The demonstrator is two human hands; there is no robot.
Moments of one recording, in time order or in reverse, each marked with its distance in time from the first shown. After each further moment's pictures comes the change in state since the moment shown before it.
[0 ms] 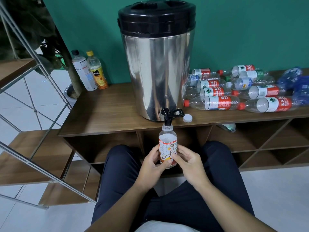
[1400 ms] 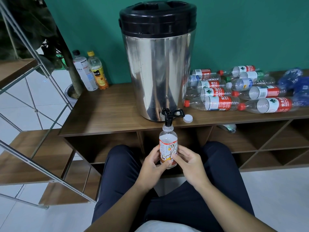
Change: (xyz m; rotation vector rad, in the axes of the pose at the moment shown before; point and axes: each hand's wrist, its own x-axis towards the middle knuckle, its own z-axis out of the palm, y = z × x) left_hand 0.002 -0.006 -0.003 0.079 0.003 -0.014; right_hand 0.001 0.001 0.001 0.005 0.023 0.019
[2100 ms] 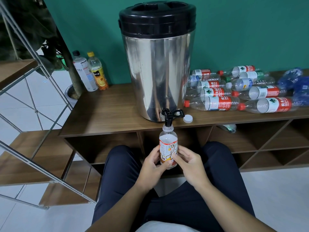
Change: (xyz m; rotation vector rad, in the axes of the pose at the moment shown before) left_hand 0.000 0.001 0.001 -0.038 -0.008 0.007; right_hand 0.000 0.001 -0.001 0.025 -0.016 -0.008
